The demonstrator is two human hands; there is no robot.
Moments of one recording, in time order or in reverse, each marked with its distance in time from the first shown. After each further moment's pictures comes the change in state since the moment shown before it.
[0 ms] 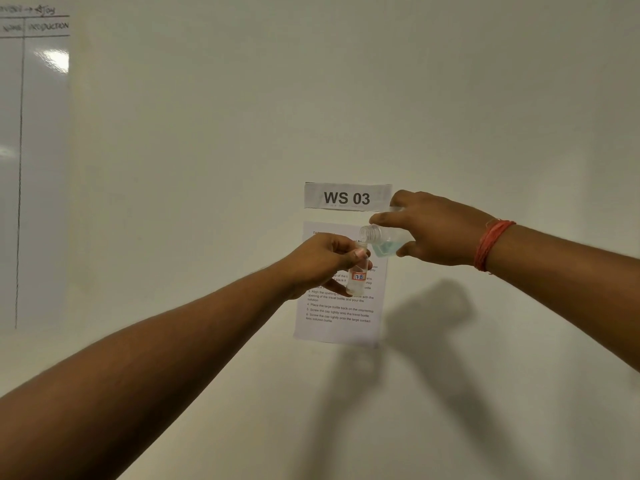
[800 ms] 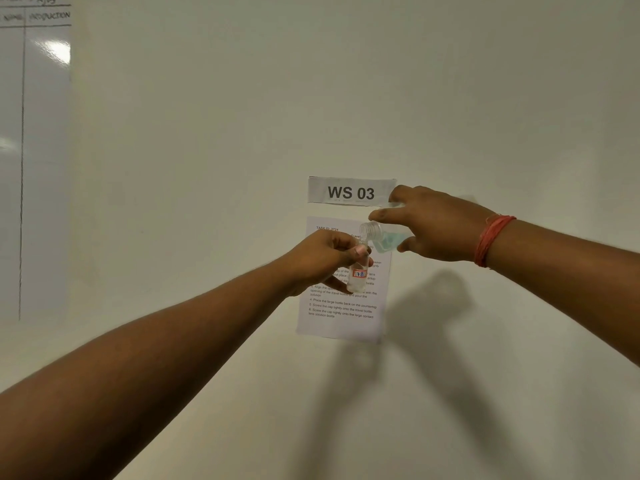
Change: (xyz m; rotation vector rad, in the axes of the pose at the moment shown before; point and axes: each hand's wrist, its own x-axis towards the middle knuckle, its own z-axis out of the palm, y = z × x) left_hand -0.001 -0.006 -0.002 -0.004 0.006 0.004; right_hand 0.006 -0.005 0.002 -0.023 -0.008 -0.020
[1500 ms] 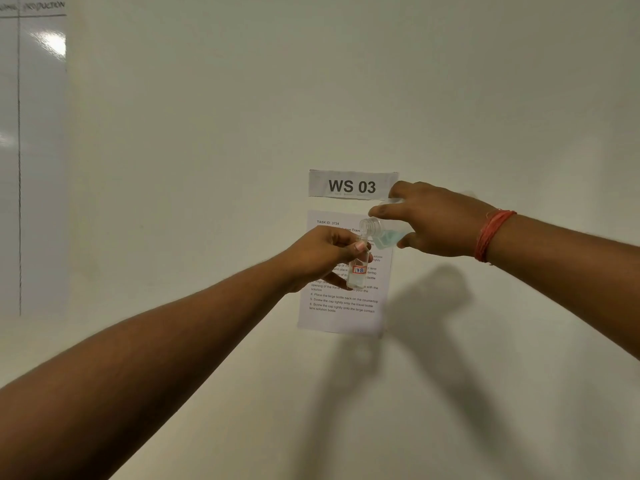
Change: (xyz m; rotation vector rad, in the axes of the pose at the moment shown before) left_hand 0.002 -0.006 -0.001 0.000 0.005 -0.001; right_hand 0.004 0.000 0.005 0.018 -0.011 -0.005
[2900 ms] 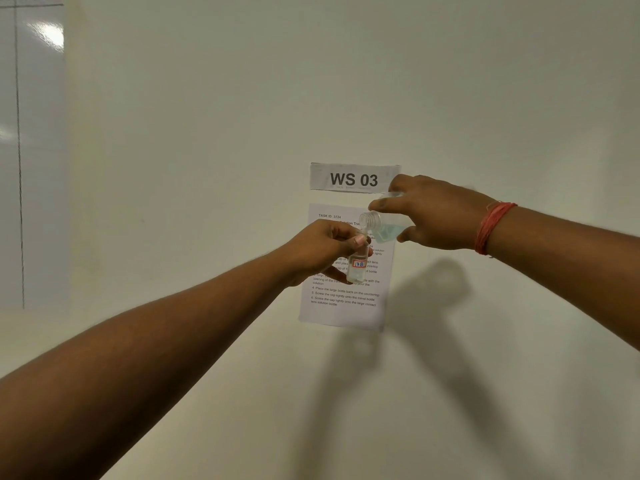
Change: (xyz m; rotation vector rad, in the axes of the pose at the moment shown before) left_hand -0.002 -0.004 -0.002 -0.012 0.003 0.002; right_hand 0.002 -0.004 0.000 -0.005 -0.001 -0.007
